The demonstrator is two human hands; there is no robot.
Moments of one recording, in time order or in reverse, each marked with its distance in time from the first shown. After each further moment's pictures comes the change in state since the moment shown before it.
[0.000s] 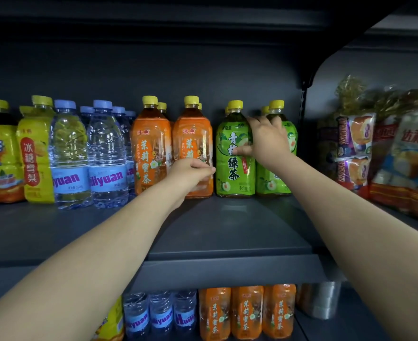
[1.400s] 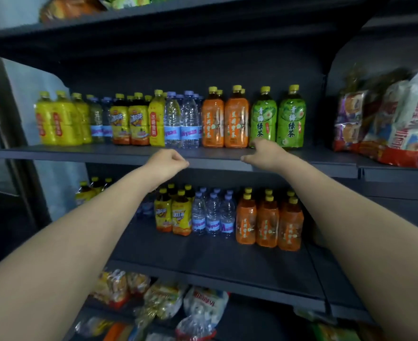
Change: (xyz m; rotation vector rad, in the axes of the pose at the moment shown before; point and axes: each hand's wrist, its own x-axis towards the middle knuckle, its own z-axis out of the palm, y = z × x) left_hand -0.313 0.057 -0.077 0.675 0.282 -0.153; right_hand -0.228 -0.057 -0.145 0.438 -0.473 -0.137
